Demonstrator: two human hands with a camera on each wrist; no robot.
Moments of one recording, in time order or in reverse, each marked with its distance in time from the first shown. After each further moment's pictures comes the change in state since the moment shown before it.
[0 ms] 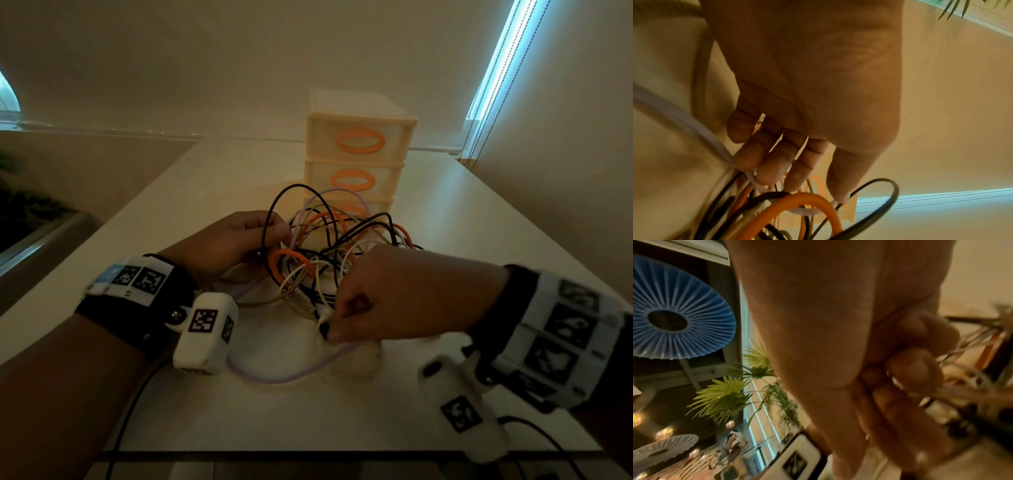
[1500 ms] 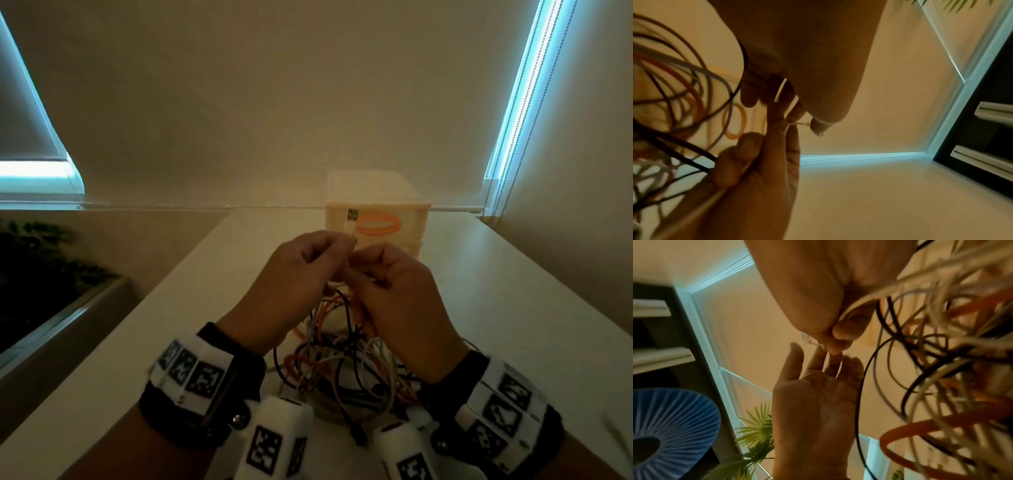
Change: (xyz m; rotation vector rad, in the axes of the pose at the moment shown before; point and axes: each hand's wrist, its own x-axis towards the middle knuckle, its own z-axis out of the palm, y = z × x) left_hand 0.023 0.086 0.044 0.081 0.365 0.169; right_hand 0.048 0.015 -0.011 1.047 0.989 0.124
